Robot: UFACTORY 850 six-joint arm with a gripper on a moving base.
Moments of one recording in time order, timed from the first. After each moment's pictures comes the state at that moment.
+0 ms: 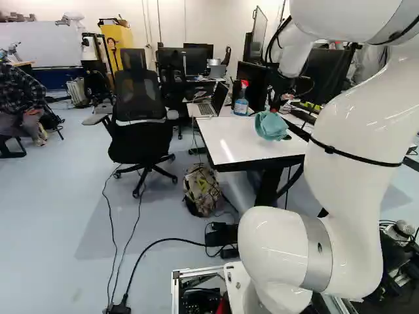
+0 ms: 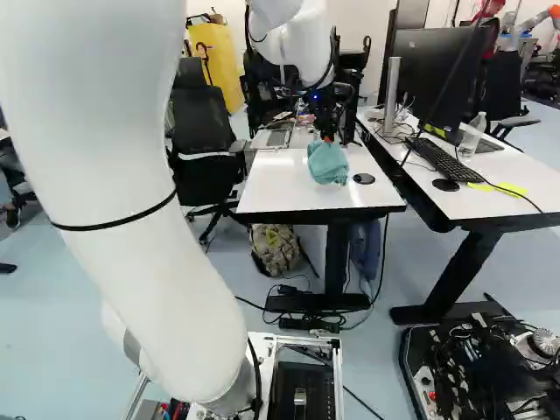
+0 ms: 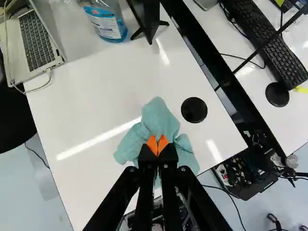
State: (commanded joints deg) arm -23.1 -9.4 -71.2 0.0 -32.3 0.0
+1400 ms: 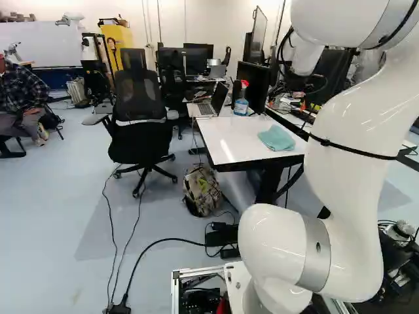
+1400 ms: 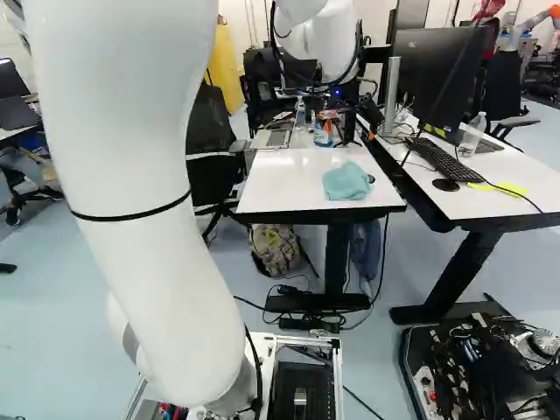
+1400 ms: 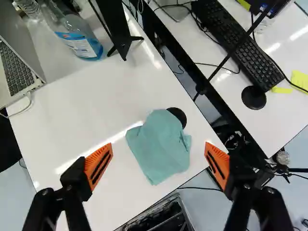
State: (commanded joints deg) arm -27.5 -12.6 -75.9 0.0 -32.3 0.0
